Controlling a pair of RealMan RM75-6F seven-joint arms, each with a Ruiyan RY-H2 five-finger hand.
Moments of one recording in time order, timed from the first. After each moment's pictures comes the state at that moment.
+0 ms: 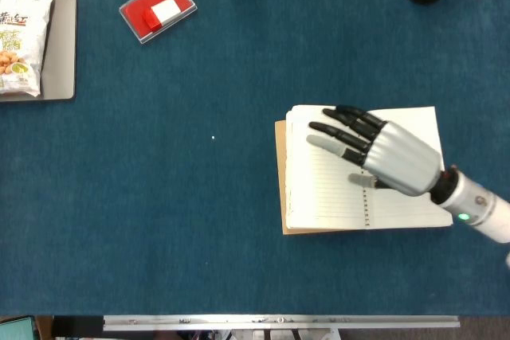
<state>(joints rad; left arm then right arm) -0.08 -1.15 -0.08 -1.48 1.38 1.47 0.14 0.60 -1.79 -0.17 -0.73 -1.93 1.67 0.26</state>
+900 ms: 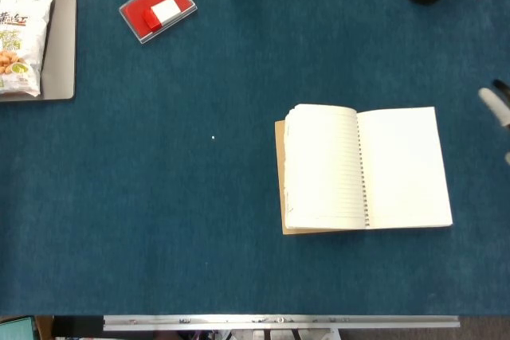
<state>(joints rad) -0.10 -1.19 -0.08 -1.42 1.46 1.51 0.09 0.30 -1.23 -0.16 -1.33 -1.74 1.67 -0.25</state>
